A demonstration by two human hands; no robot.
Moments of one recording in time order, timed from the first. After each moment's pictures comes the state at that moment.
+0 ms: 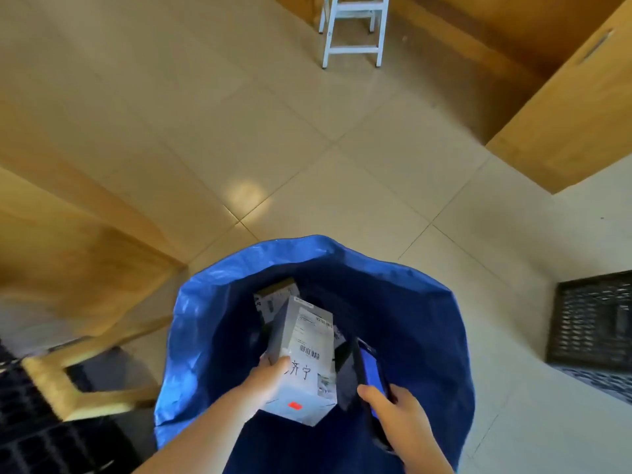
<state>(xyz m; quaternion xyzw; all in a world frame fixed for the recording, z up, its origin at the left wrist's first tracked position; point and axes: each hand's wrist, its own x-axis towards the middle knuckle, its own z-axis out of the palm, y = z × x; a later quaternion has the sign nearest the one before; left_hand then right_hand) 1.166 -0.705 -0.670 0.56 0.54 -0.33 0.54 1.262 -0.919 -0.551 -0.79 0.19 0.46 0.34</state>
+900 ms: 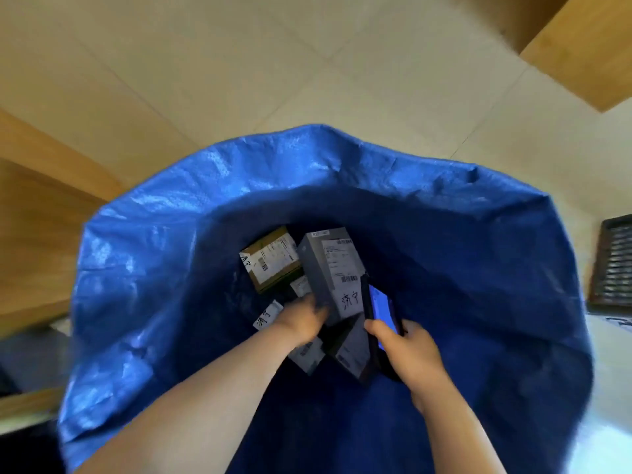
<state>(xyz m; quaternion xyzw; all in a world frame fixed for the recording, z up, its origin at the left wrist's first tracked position) 1.235 -0.734 -0.822 0.76 0.31 -0.40 0.42 1.285 -0.909 -0.704 -0.80 0.21 0.42 0.37</state>
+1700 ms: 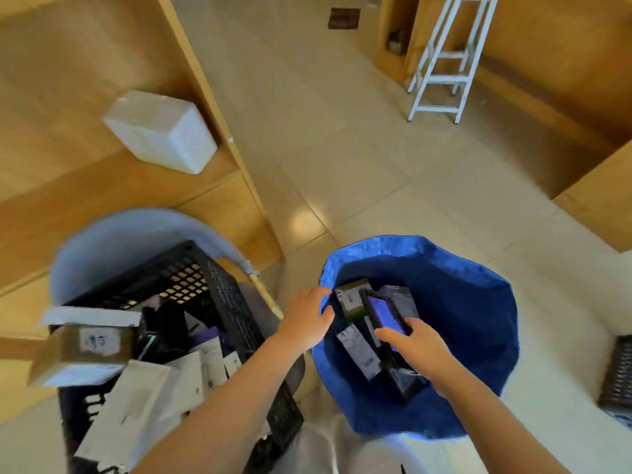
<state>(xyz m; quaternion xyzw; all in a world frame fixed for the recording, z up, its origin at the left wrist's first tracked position) 1.029 -0.638 -0.409 0.86 0.34 -0.09 0.38 1.148 -0.827 -0.348 -0.83 -0.09 0.46 0.30</state>
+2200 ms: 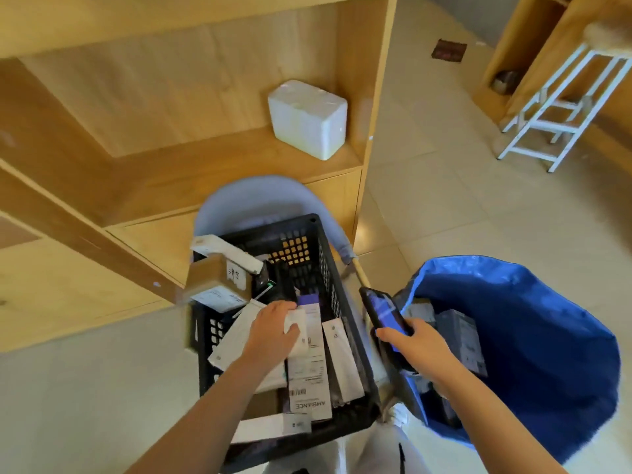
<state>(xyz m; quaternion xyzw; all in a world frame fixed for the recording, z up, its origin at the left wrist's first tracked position) 0.744 -0.571 -0.400 0.80 0.51 0.01 0.33 0.974 -0.724 -0.307 -0.81 -0.23 0.48 0.25</state>
